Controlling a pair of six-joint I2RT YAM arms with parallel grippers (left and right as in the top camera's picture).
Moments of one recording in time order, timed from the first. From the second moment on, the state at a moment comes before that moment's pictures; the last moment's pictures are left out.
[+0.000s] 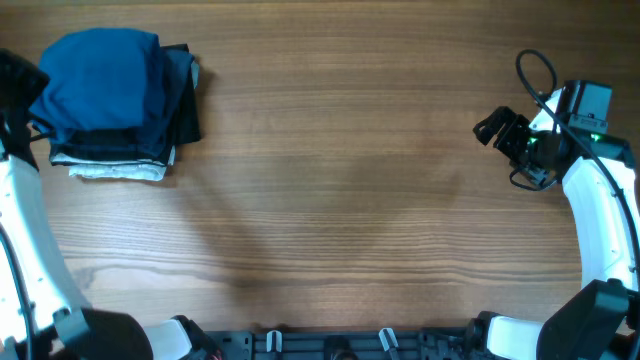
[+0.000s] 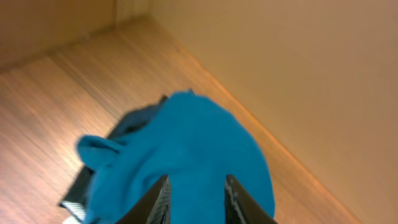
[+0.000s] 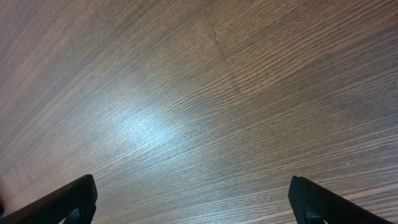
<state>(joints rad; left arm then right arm) 0.51 1.52 1.49 -0.56 0.09 -0.42 -0.26 1.48 1.09 -0.74 -0.28 0.37</state>
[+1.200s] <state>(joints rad) 0.33 1.84 1.49 -0.68 0.37 -0.40 -0.26 1.48 1.09 -0.74 -0.28 0.37</state>
